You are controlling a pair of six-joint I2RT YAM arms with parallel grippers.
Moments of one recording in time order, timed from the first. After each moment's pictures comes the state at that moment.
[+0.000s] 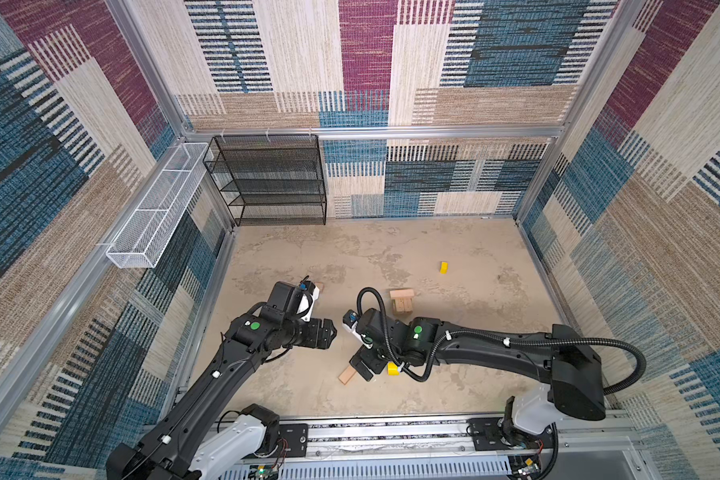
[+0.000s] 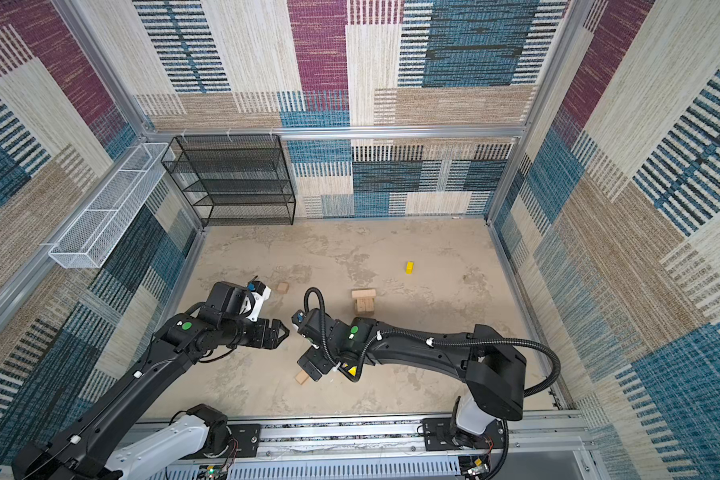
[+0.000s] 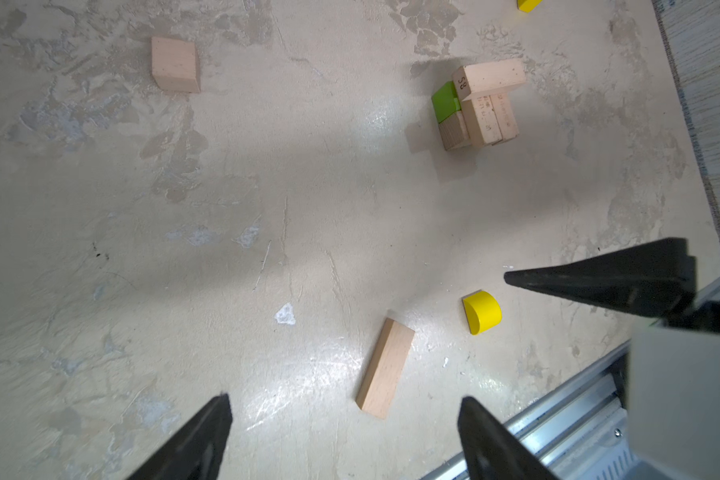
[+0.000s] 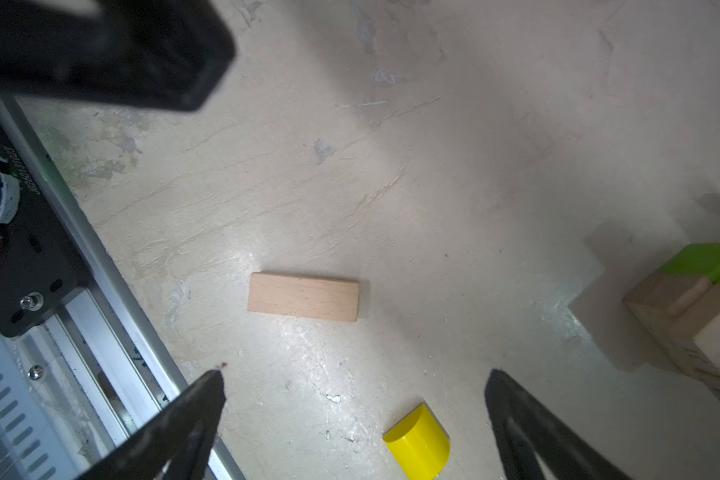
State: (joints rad) left arm -0.41 0.99 0.87 -0.89 0.21 -0.26; right arm 1.16 1.60 1.16 -0.57 0.09 0.22
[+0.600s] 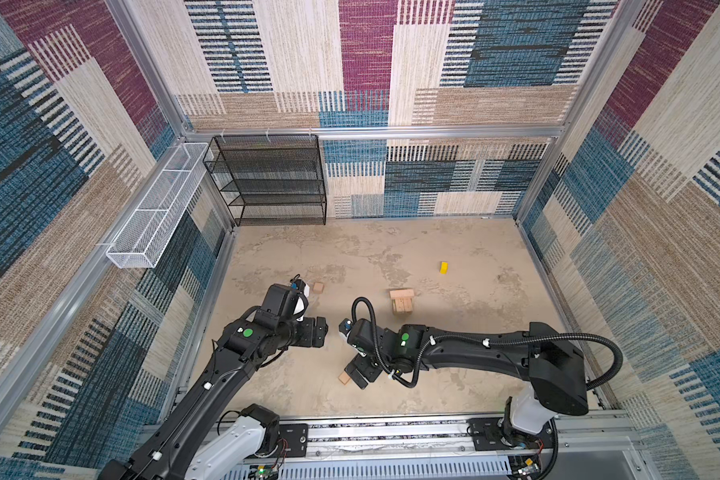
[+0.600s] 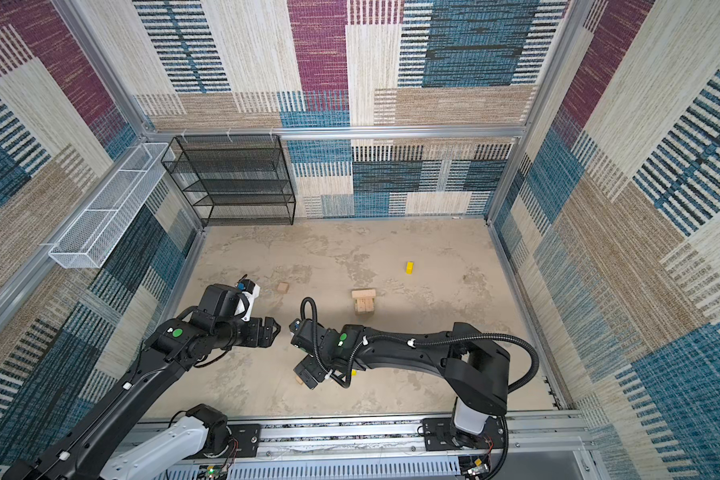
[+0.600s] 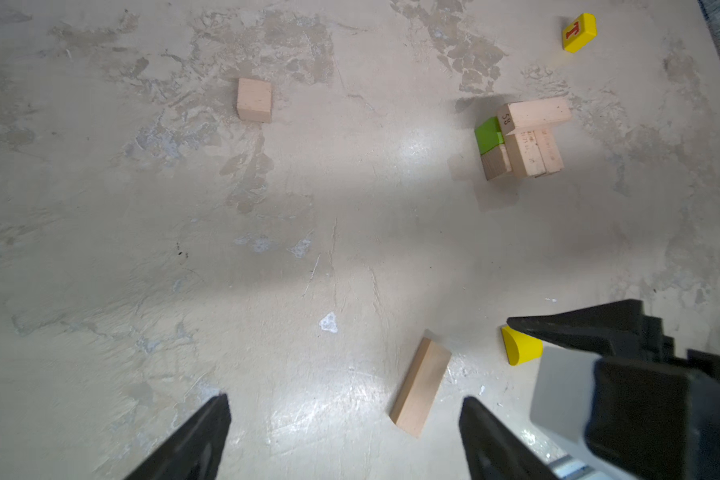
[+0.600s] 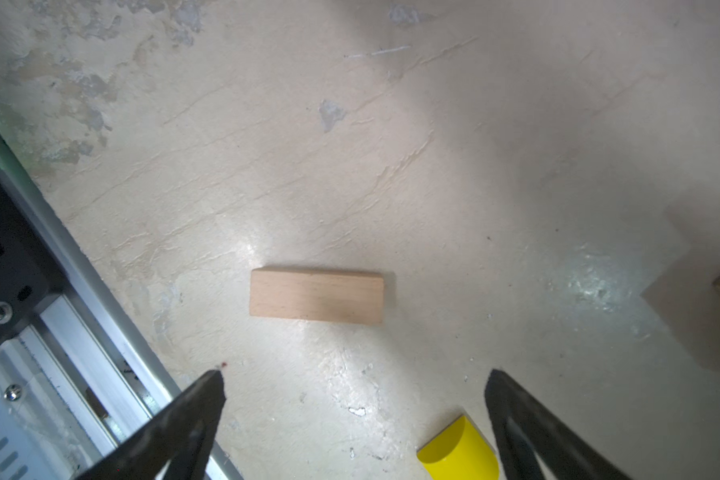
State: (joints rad) left arm -0.41 0.93 0.88 -0.91 0.05 -0.30; right arm 1.19 1.70 1.16 -0.55 0.11 0.32
